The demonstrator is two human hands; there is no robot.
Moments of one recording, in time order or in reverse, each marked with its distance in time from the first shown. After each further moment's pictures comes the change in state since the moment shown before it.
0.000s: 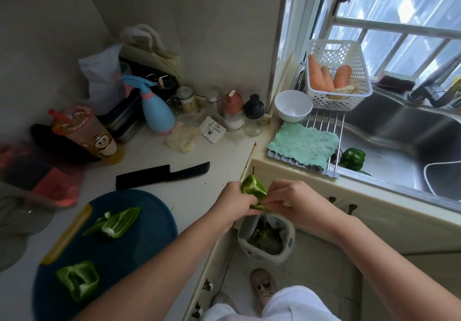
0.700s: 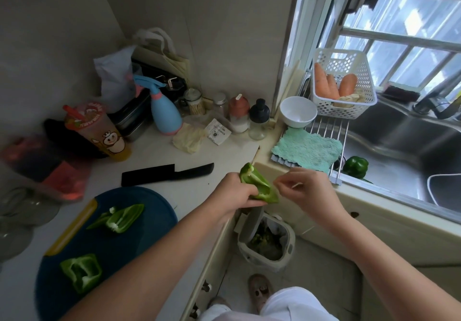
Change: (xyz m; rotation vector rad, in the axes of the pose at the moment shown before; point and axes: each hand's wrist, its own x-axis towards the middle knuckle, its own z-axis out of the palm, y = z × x) left_hand -0.013 0.024 -0.010 -0.159 -0.033 0.031; right_hand 0.002 -0.007 -0.010 0.145 0.370 0.248
